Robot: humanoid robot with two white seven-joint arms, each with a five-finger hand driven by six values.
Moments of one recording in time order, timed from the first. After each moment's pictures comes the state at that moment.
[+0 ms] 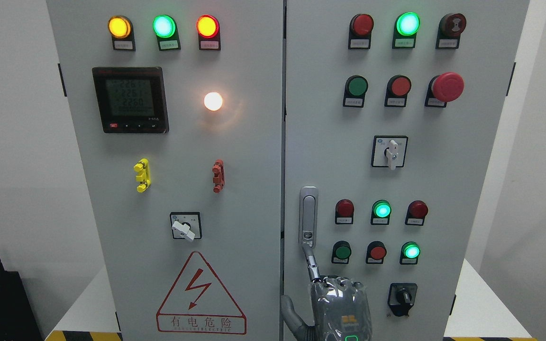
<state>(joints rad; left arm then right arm) 0.06 -0.08 0.00 0.00 0.11 -0.13 -0.07 -0.31 0.13 0.38 -1.65 1.45 0.24 -0.22</state>
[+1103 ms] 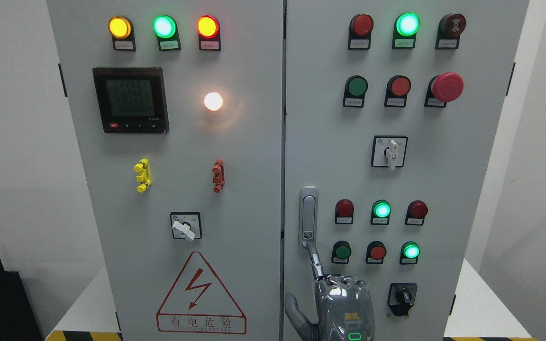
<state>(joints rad) 0.06 -0.08 0.00 0.00 0.11 -0.13 -0.07 -0.31 0.13 0.37 -1.64 1.45 0.24 -0.21</state>
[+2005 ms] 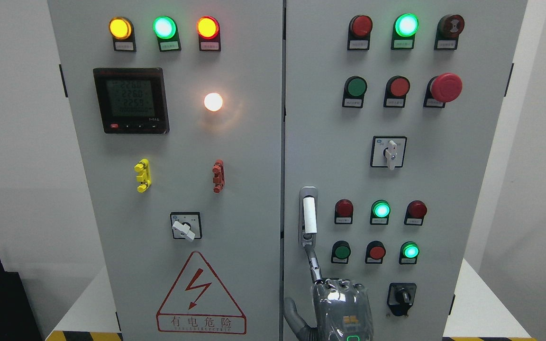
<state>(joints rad) 0.06 -0.08 0.00 0.00 0.11 -0.13 -0.07 -0.30 0.13 0.37 -1.64 1.45 0.23 -0.19</state>
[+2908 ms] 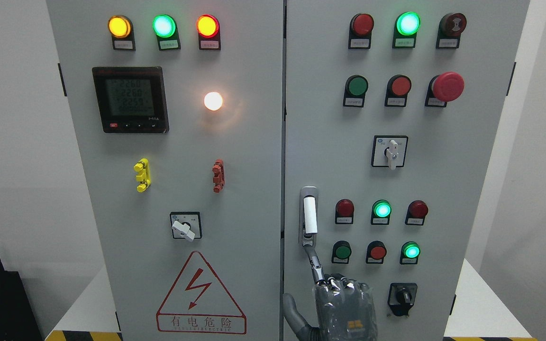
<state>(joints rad) 0.06 -0.08 0.00 0.00 0.11 -0.13 -0.07 -0.27 0.13 0.35 -1.66 1.43 0.16 -0.34</state>
